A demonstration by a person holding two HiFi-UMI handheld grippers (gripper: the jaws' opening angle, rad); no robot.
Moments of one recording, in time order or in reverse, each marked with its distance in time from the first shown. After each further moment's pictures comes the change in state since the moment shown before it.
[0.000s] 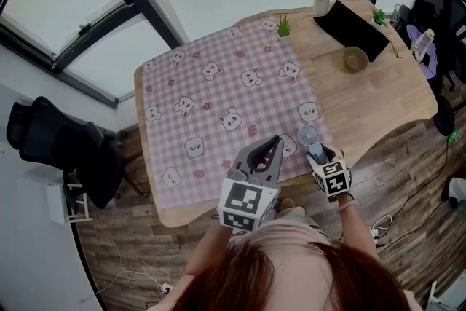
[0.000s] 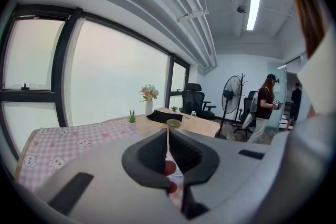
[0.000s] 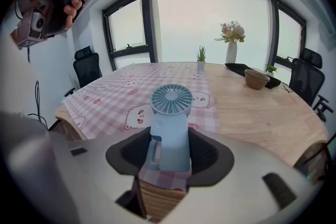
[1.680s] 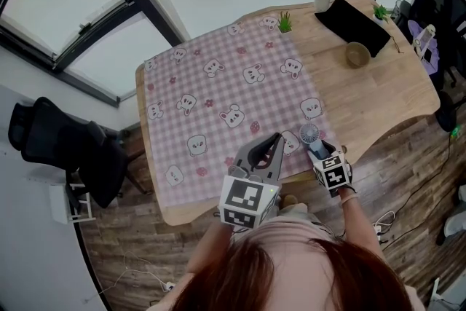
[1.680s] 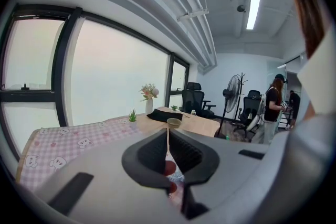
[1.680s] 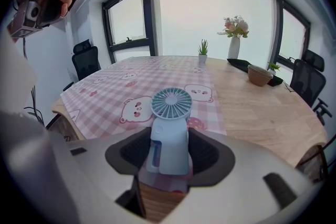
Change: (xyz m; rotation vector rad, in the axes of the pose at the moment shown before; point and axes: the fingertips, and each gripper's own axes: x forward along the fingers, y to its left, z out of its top) left arm -0.001 0.004 -0.003 0.005 0.011 0.000; right arm 0.018 -0.002 -0.013 -0.021 0.059 -0.010
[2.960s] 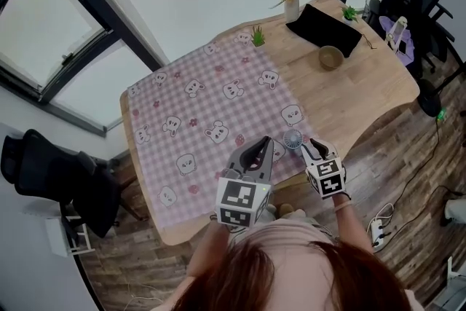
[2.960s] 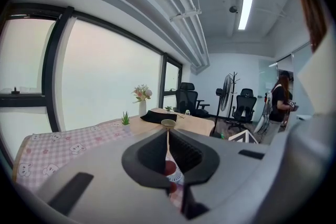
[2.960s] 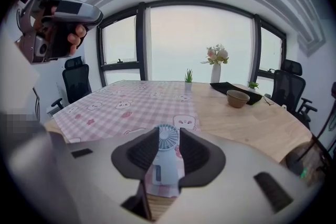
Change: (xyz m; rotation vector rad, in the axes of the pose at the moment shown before) left arm 0.009 -0.011 0.004 0.042 -0.013 -0.070; right arm -0.068 -0.008 0.058 0.063 -0.222 -0.135
